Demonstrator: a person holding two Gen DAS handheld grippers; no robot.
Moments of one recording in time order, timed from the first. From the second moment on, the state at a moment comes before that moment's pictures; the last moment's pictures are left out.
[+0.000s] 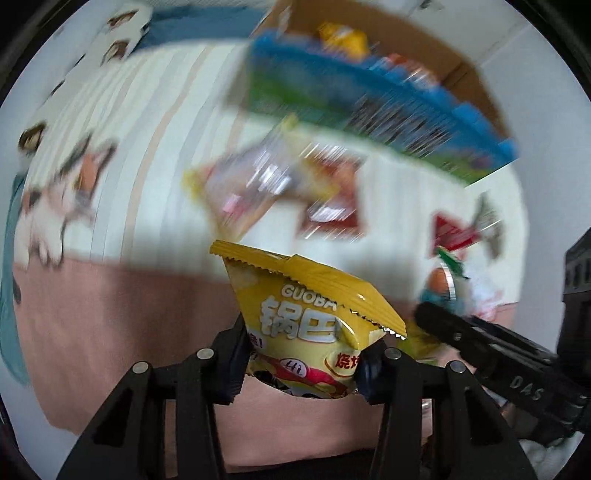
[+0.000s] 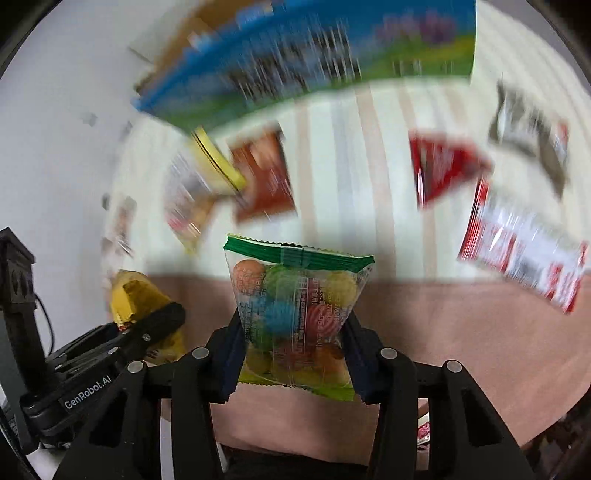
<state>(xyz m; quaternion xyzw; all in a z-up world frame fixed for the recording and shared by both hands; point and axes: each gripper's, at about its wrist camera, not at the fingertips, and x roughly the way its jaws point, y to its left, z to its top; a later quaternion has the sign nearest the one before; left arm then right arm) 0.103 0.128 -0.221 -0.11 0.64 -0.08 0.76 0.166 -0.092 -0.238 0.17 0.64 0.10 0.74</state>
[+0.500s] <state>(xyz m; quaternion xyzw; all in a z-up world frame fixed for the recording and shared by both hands) 0.322 0.069 -0.160 -0.10 0.65 -0.15 0.74 0.360 -0.175 -0.137 0.14 0.59 0.05 0.80</state>
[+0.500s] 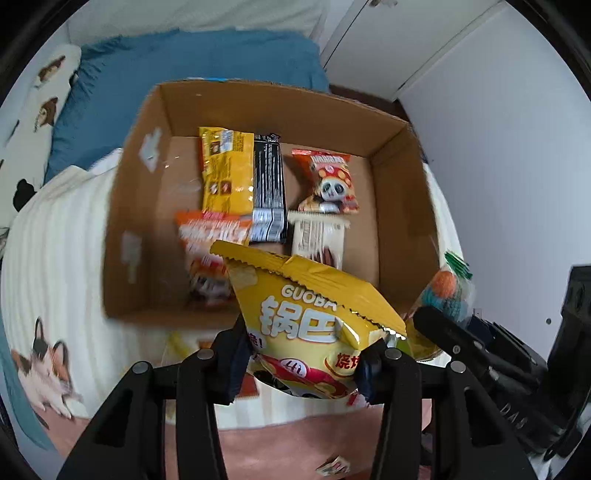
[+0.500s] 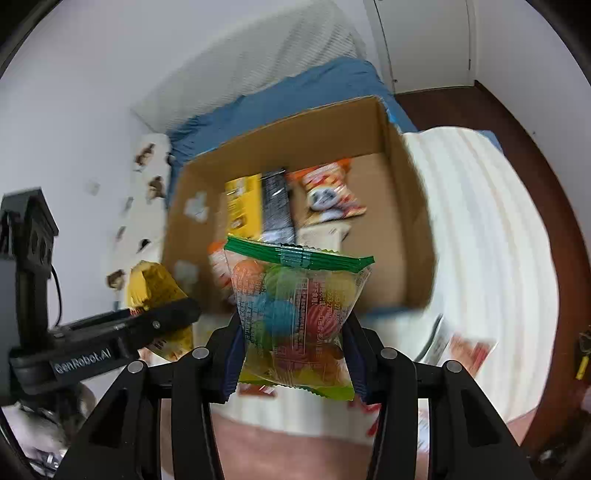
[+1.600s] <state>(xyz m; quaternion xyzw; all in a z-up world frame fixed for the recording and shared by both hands) 0.371 0.071 -0.234 -0.05 0.70 -0.10 0.70 0.424 -0.177 -0.205 0.07 0.66 0.00 0.75</state>
